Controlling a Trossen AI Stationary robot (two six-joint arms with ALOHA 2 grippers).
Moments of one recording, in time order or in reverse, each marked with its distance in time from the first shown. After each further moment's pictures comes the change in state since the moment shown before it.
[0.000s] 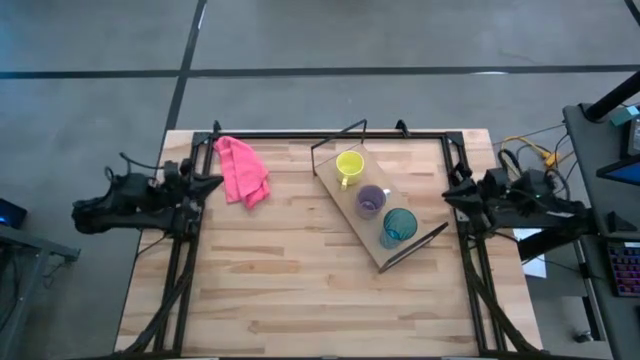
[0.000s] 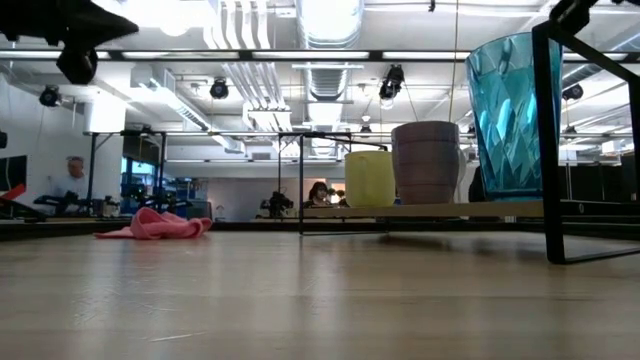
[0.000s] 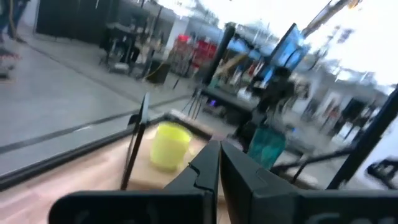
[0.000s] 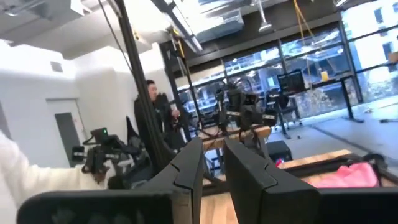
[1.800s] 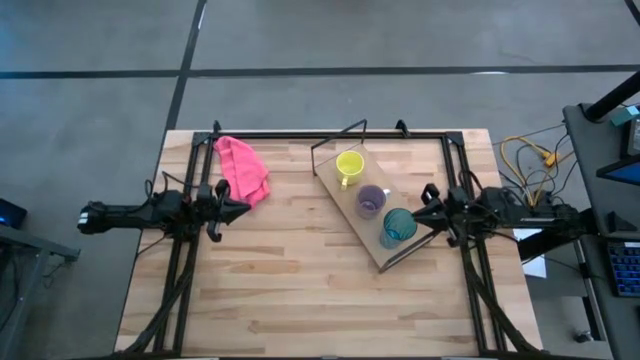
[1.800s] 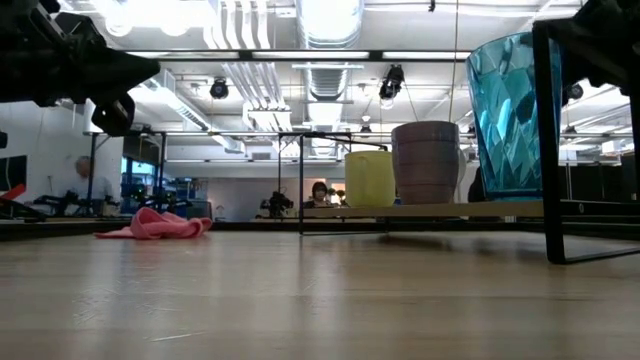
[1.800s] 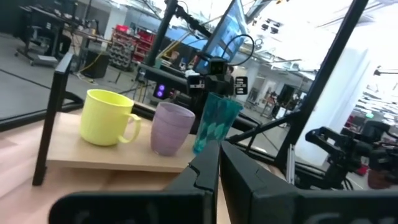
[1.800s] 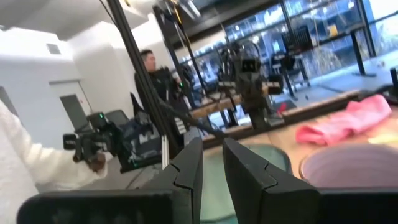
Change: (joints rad) left arm 0.001 -0.017 -0.442 0.503 0.256 0.006; right arm 0.000 -0.026 -0.385 0.255 -0.049 0.085
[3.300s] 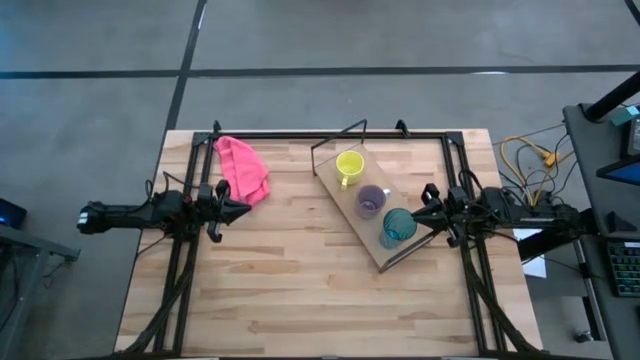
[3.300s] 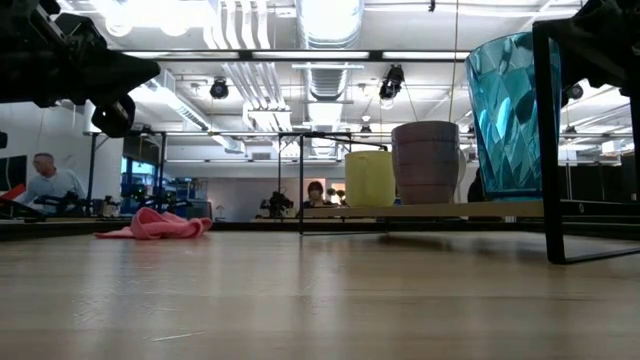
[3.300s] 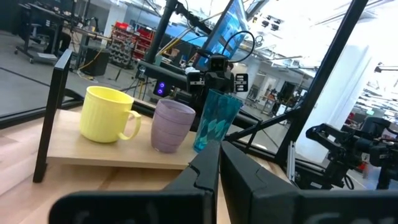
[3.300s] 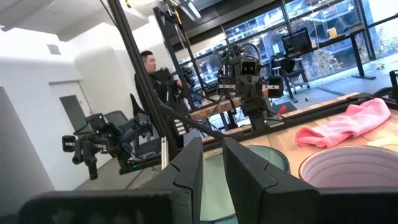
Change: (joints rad) left arm 0.000 0.012 -0.003 -0.007 0.007 0.001; right arm 0.000 0.002 -0.003 -0.002 0.000 -0.006
